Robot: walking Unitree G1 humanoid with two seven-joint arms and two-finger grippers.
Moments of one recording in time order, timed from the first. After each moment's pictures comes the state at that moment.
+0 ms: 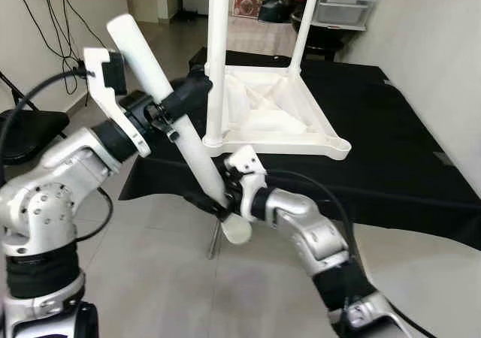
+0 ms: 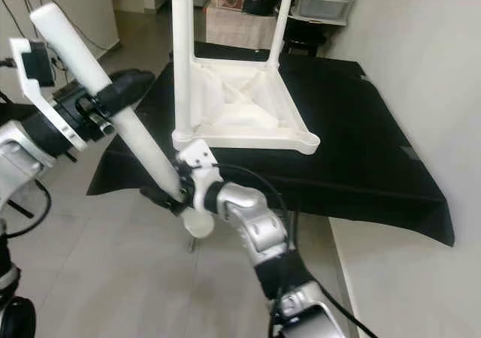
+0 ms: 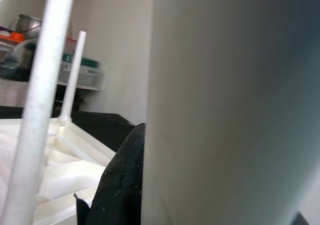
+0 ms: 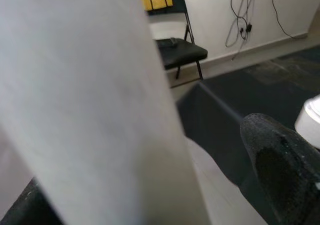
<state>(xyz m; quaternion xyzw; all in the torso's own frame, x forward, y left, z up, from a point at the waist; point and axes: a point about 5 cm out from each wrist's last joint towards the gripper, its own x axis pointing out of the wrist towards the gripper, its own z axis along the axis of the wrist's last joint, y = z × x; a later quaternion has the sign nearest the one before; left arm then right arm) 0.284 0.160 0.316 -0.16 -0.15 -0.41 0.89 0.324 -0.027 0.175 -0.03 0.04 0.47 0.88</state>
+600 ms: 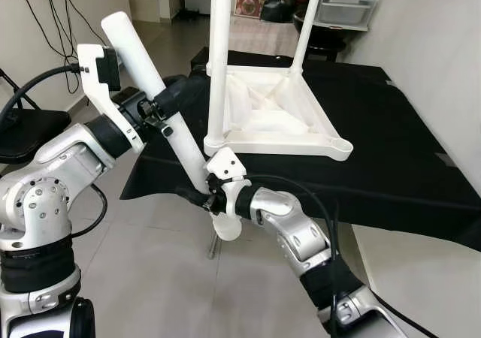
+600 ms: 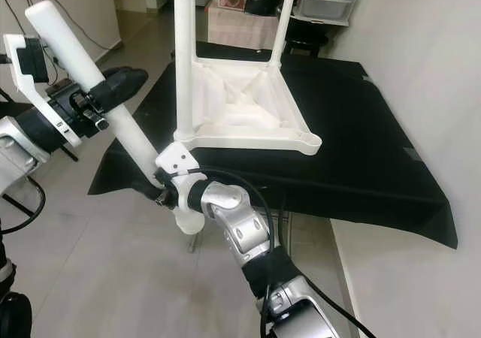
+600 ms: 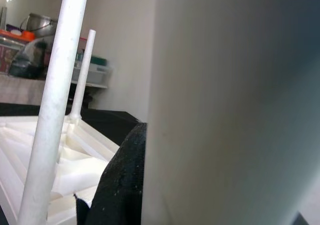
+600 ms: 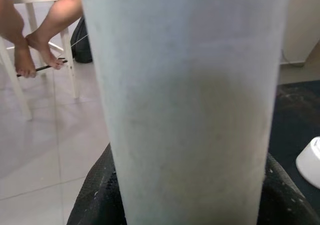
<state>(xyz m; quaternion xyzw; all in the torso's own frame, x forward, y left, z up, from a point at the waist) 0.290 0.162 0.319 -0.15 -0.15 -0.40 0.89 0.326 -0.014 0.179 -0.11 -0.01 0.48 0.87</state>
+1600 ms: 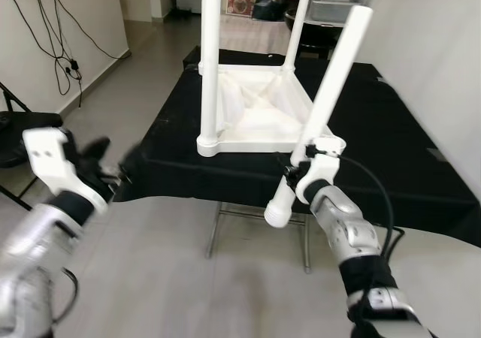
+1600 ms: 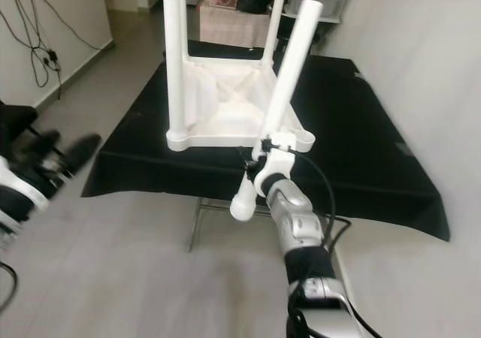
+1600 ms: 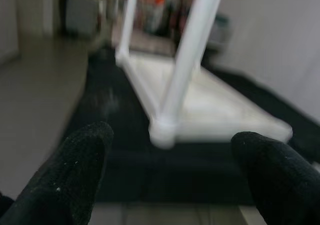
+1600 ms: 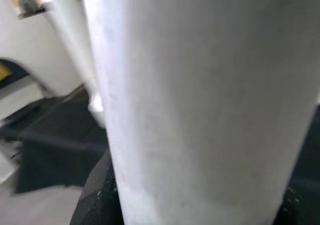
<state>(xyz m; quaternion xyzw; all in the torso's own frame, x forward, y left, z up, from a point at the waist) 0.246 0.203 0.201 -0.09 -0.06 -0.12 0.99 0.350 -0.127 0.144 0.13 0.03 0.16 0.98</state>
